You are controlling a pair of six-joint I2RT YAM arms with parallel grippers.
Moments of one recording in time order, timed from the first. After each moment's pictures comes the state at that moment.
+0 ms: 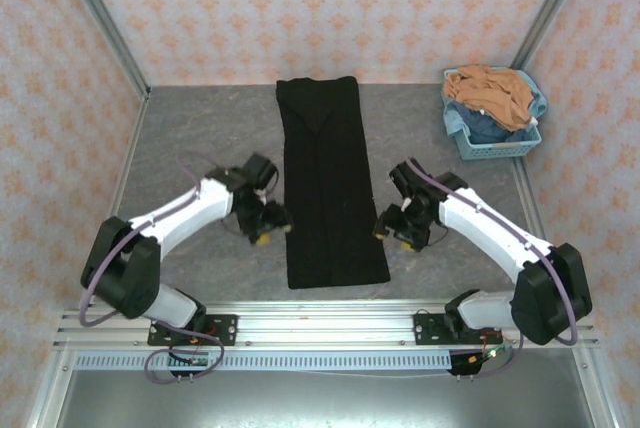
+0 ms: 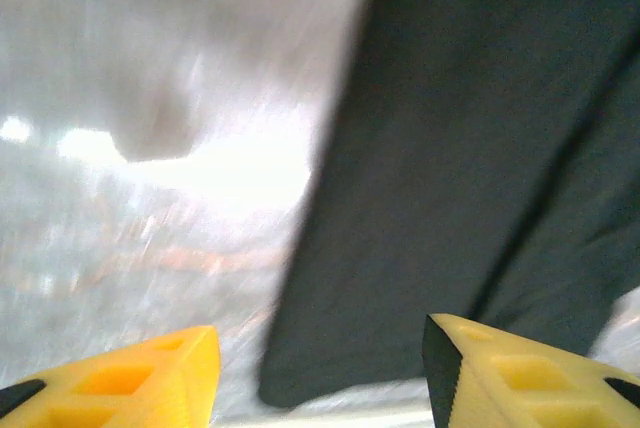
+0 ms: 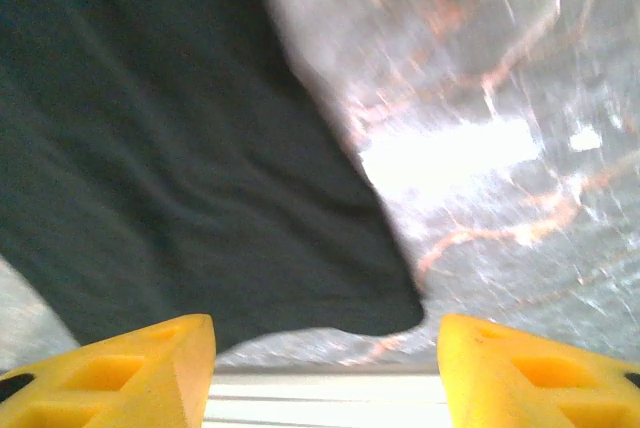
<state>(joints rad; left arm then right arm) -0.48 1.44 0.91 -0.88 0.31 -0.93 0.49 1.29 0.89 -1.04 -0.27 0.84</state>
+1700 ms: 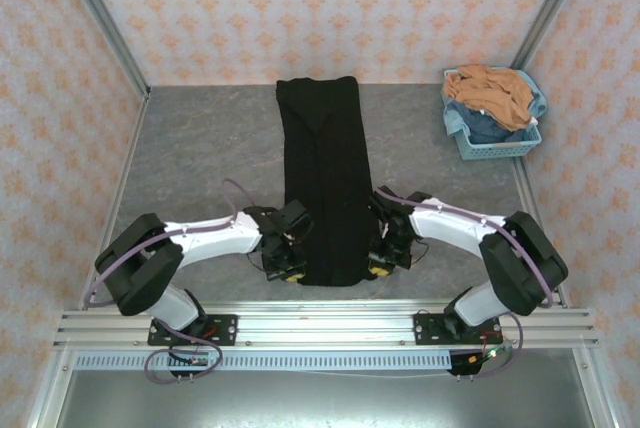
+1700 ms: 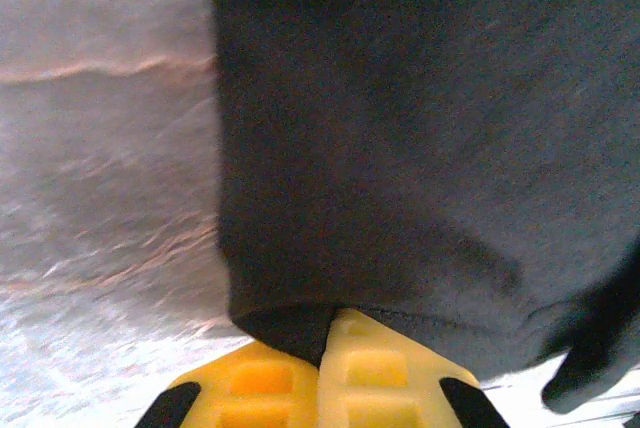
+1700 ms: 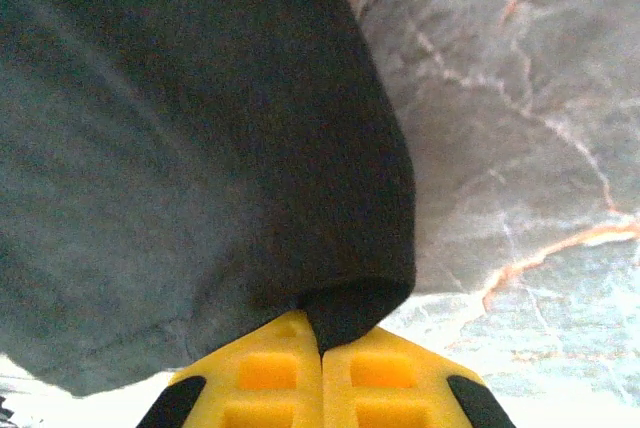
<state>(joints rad) -0.80 1.51 0.77 -0.68 0.31 -1.16 0.64 1.46 0.76 -0.86 -0.39 0.92</state>
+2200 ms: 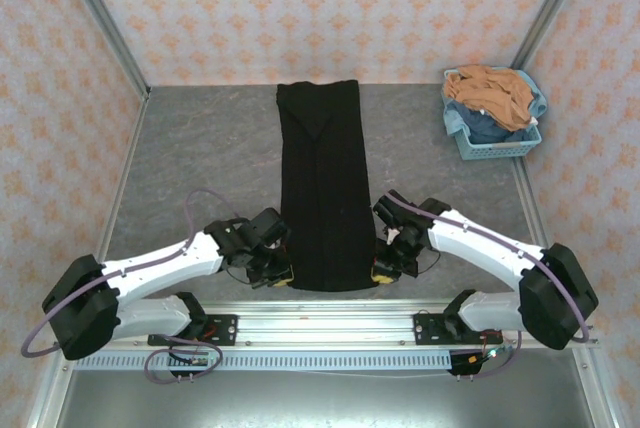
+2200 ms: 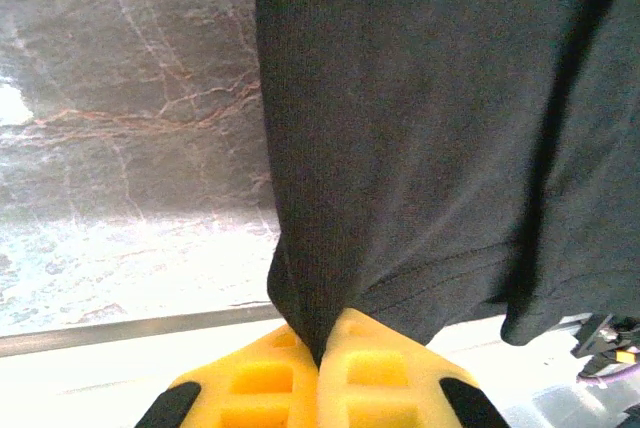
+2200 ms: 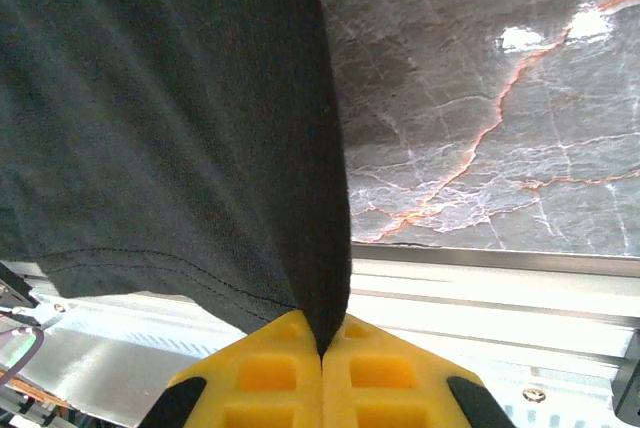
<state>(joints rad) -0.81 1.17 0.64 -0.70 0.31 -1.20 0.69 1.26 0.75 -0.99 -0.45 0.93</state>
